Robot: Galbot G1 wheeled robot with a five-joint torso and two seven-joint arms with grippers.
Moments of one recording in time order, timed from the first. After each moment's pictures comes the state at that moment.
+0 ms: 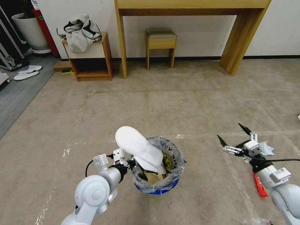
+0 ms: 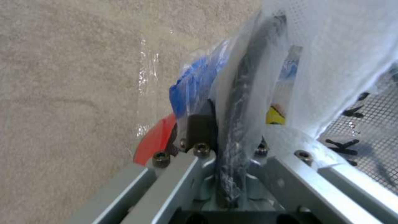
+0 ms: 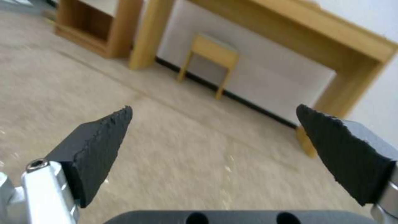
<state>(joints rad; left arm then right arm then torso) 1.28 -1.31 -0.30 -2.14 -1.09 0.72 -0.52 -1.52 0.98 0.83 1.79 0.27 0.30 -0.27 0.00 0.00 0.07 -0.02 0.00</state>
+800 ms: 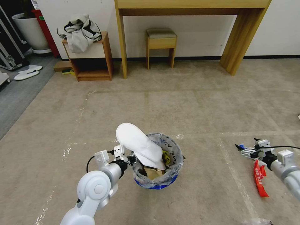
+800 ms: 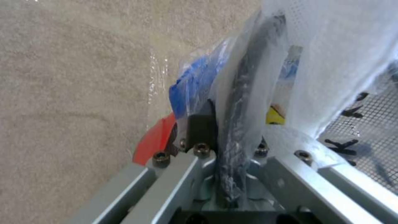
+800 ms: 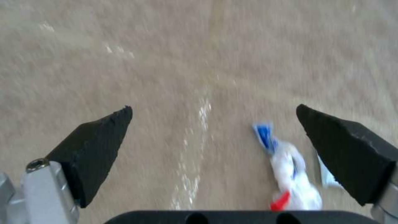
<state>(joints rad) 1.28 -1.31 -0.34 -2.11 -1.05 0.71 -0.47 -1.36 0.62 0.65 1.50 0.59 -0.26 -0.26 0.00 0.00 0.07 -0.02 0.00</state>
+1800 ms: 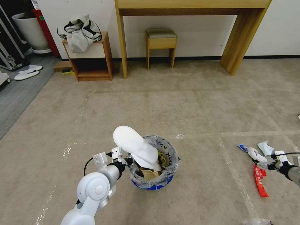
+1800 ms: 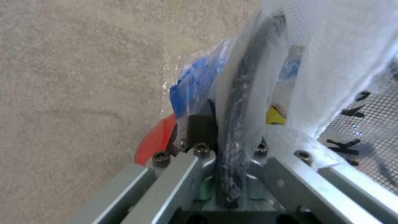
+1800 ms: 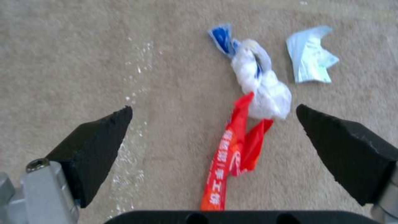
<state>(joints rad) 1.28 -1.32 -0.34 -2.07 -1.01 0.70 -0.45 -1.33 0.62 0.65 1.26 0.65 -0.31 -0.29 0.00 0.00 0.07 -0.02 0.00</state>
